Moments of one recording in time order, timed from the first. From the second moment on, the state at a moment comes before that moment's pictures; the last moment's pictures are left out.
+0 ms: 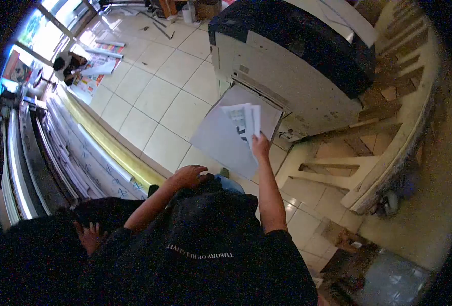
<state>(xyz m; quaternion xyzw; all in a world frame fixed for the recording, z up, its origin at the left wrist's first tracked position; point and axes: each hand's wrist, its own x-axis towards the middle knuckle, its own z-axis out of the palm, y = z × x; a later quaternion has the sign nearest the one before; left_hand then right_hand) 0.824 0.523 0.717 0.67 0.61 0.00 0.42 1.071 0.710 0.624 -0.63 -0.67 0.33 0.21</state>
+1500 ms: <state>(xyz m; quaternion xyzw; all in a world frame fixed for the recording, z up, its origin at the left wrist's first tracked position) 0.770 0.619 0.498 0.51 0.72 0.19 0.44 1.086 0.621 0.552 -0.77 -0.23 0.55 0.23</state>
